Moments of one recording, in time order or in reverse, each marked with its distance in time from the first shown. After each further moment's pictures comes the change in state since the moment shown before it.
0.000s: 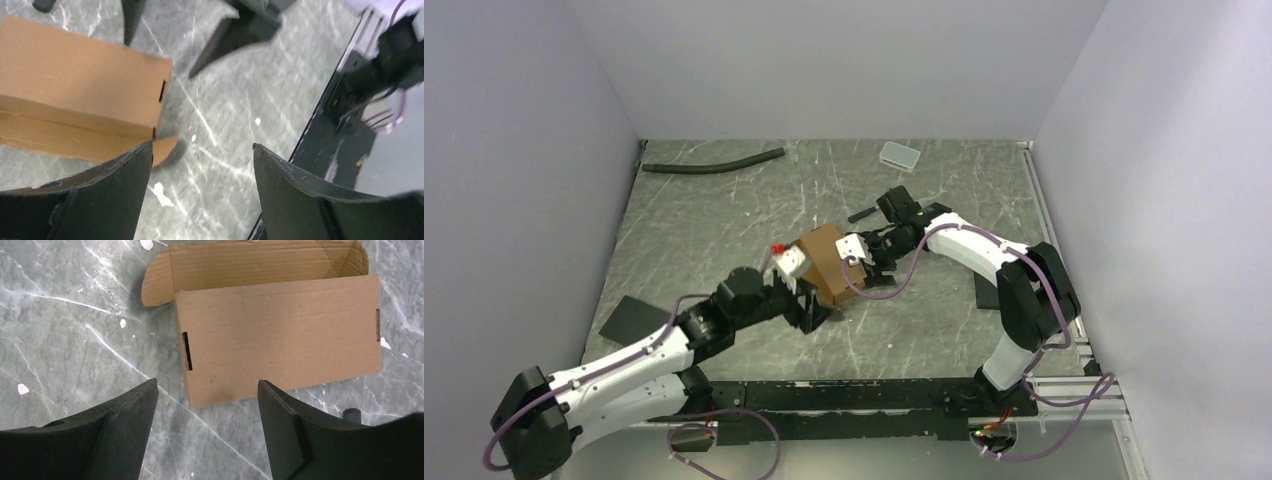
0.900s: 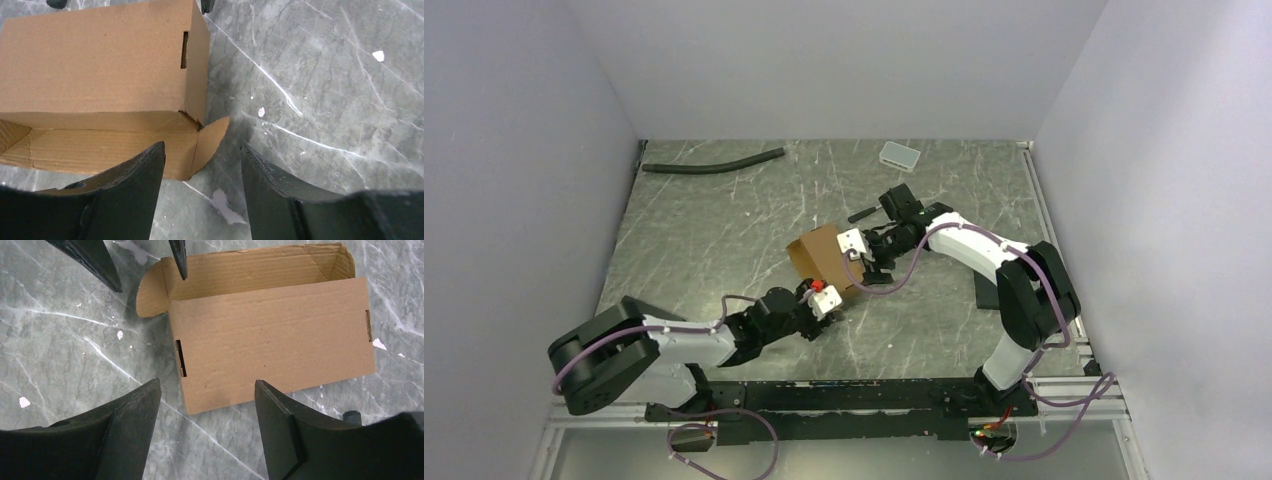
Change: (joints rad) left arm -0.158 0.392 -0.224 0.515 -0.238 0.485; right arm -0.007 0.011 -0.006 0.043 -0.043 0.045
